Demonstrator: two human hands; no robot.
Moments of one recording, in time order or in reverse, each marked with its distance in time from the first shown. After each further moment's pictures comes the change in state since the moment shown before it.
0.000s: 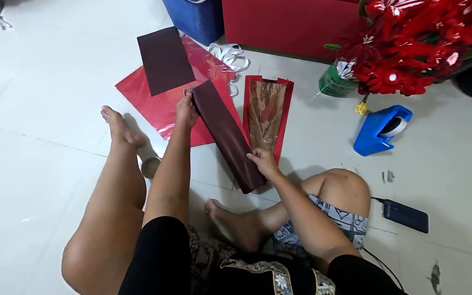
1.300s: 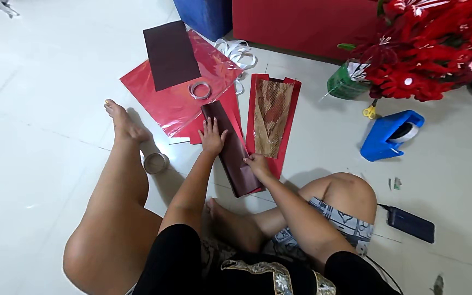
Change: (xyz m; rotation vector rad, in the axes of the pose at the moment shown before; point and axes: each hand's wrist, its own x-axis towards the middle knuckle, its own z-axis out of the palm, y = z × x) left_hand -0.048 -0.134 -0.020 1.496 -0.112 0.279; right_hand 0.021 0.023 0.034 -0.327 -0.039 0.258
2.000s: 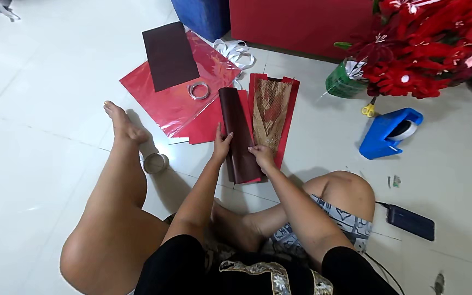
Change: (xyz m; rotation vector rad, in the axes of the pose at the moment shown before) left_hand -0.026 0.035 0.016 -1.099 -0.049 -0.173; right_hand 0.021 0.002 -0.016 0.331 0.135 0.012
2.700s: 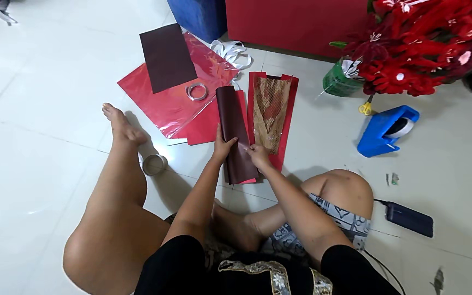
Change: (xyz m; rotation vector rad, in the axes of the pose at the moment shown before) left_hand 0.003 -0.005 0.005 0.040 -0.034 0.016; right_hand -0.006 -0.011 0.002 -0.138 -0.104 -0.067
